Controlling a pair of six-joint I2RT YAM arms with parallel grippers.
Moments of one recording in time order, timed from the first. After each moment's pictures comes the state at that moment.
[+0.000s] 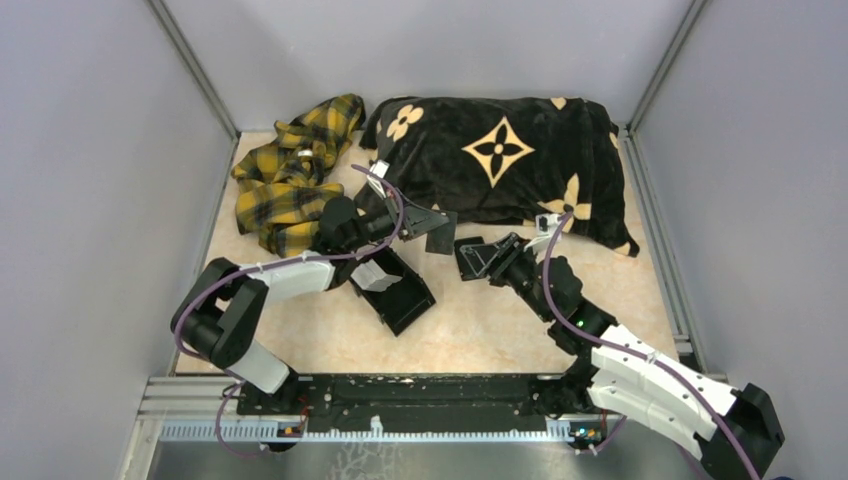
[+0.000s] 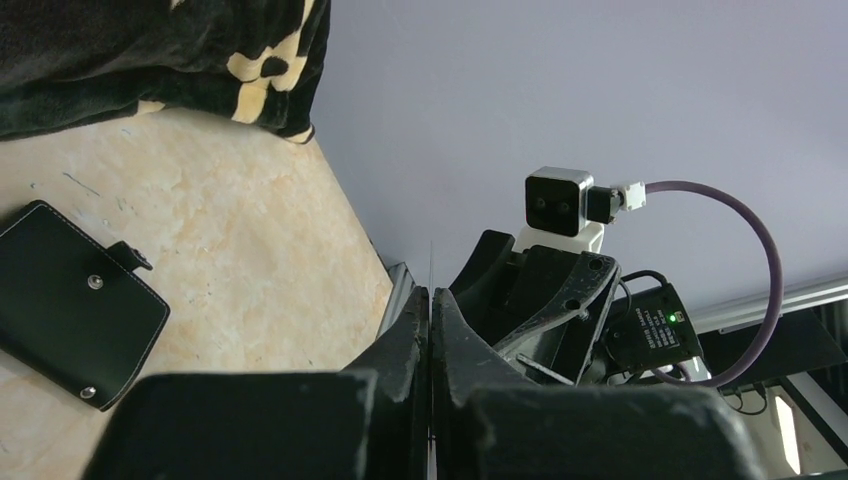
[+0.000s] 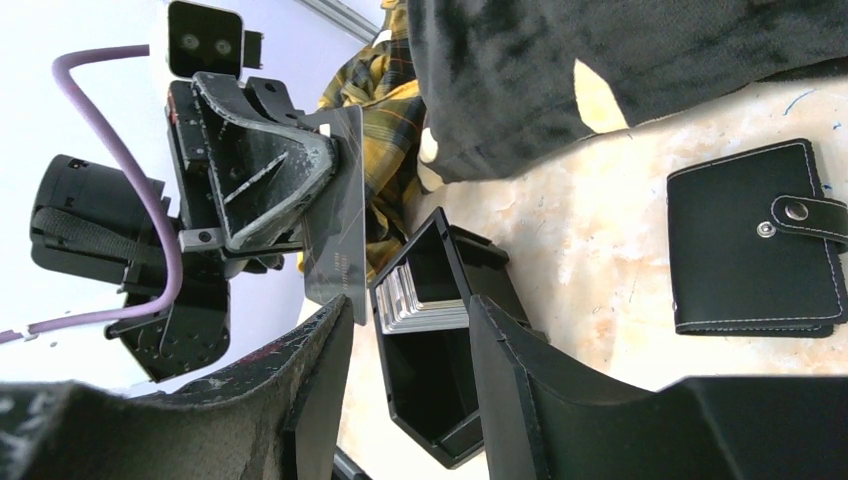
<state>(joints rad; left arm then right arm) -0.59 1.56 0.74 0.97 0.58 -1.19 0.77 0.72 0.40 0.22 0.20 0.92</state>
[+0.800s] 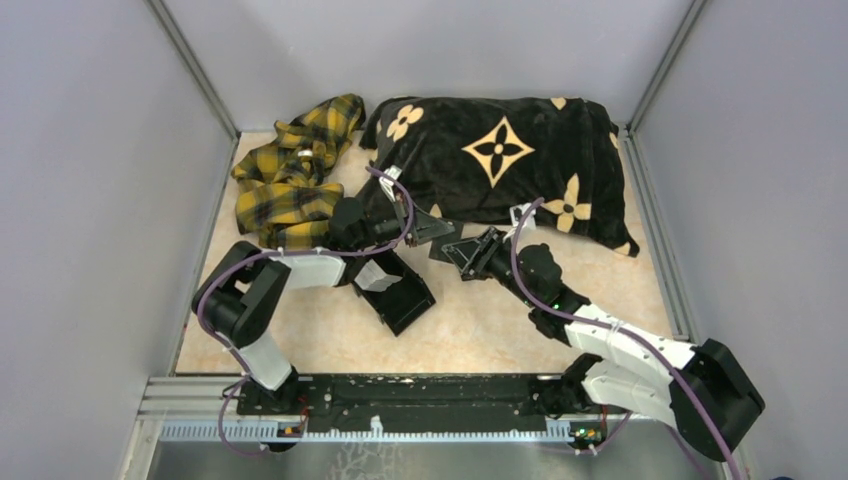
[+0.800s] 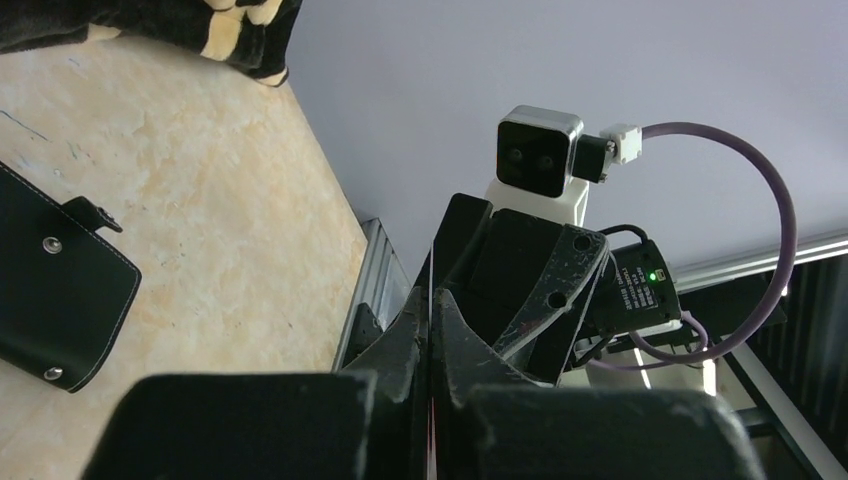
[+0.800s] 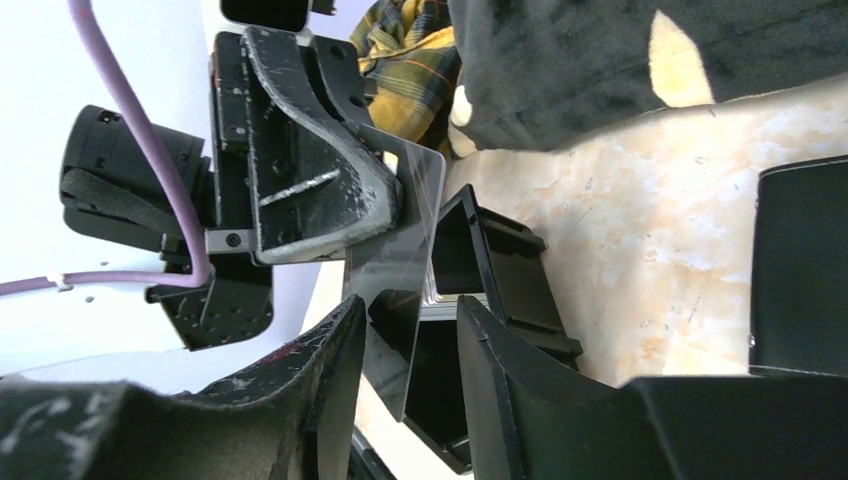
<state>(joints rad) -0.59 1.70 0.76 1.08 0.70 -1.28 0.72 0.98 0.41 0.47 0.01 0.93</state>
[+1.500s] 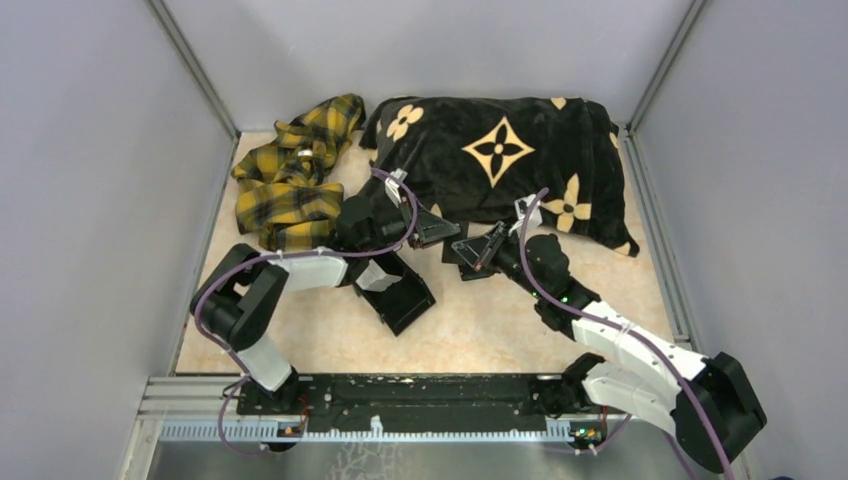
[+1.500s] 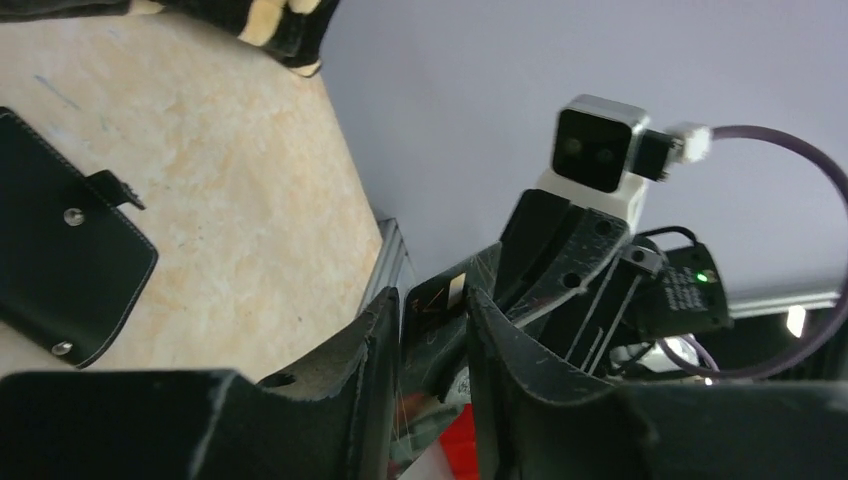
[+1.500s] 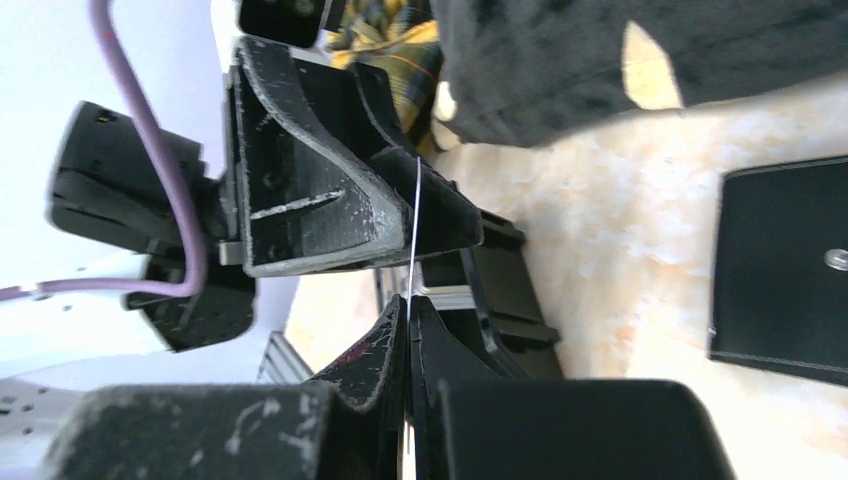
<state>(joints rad) -0.61 1.70 0.77 1.00 0.64 -1.29 0.64 0.96 0.45 0.39 -0.10 0.91</state>
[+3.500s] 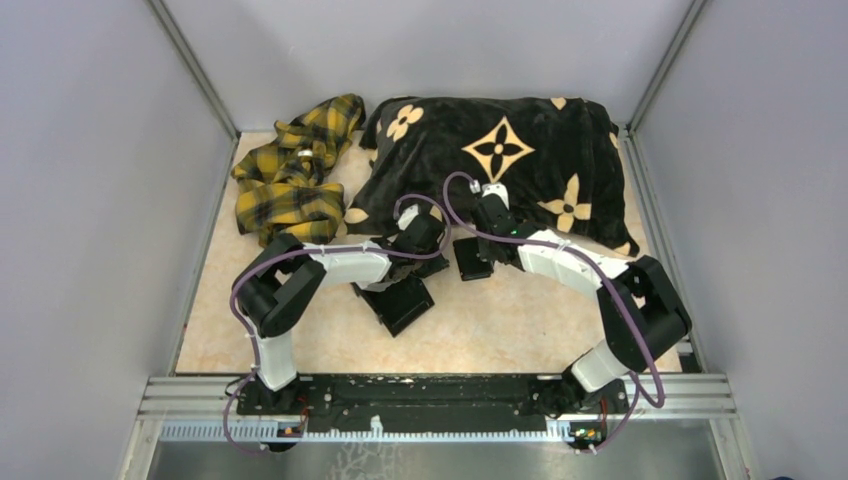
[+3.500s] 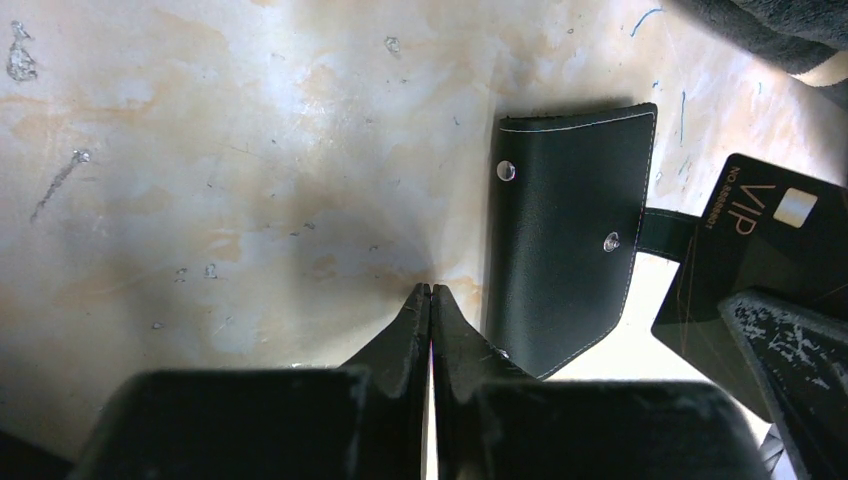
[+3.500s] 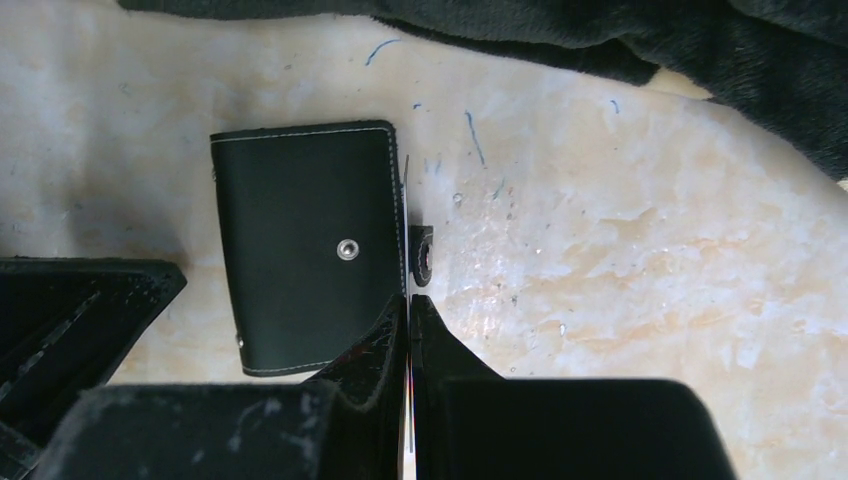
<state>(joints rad) -0.84 1.88 1.05 -0.01 -0.18 -1.10 0.61 1.52 0.94 -0.36 0.35 0.31</state>
